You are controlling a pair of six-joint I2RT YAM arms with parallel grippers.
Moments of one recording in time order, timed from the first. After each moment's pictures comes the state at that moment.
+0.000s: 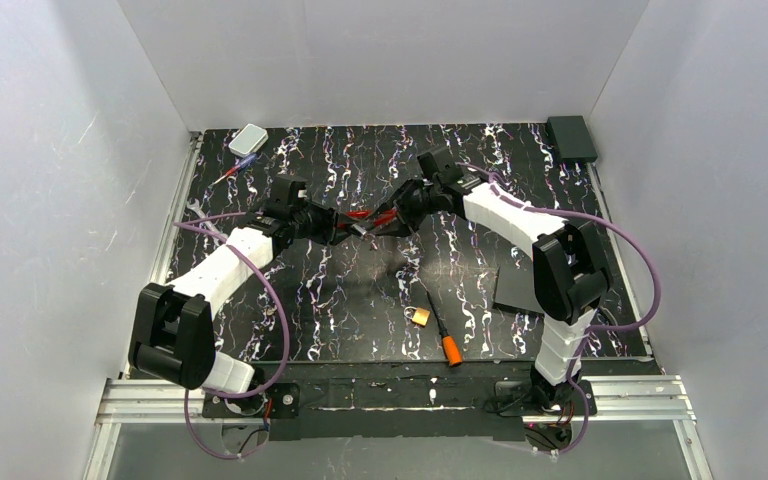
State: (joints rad) left arm -0.35 1.44 0.97 -0.32 0.31 -1.52; right arm 0.59 1.86 1.45 -0.45 -0.57 1.37
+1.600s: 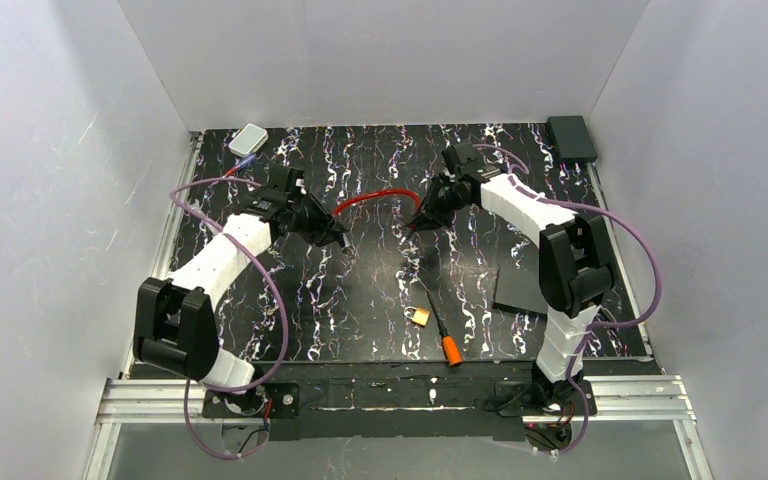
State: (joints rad) left arm -0.32 1.48 1.10 -0.53 0.32 -1.09; right arm 0.47 1.88 1.47 -0.60 -0.44 0.89
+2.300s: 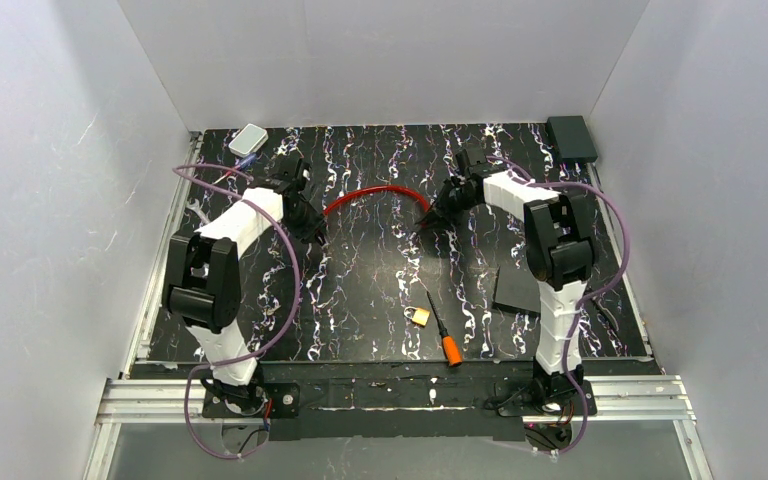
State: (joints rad) left arm -0.26 1.76 1.26 -0.70 0.01 -0.94; right arm 0.33 2.09 1.49 -0.50 -0.51 0.88
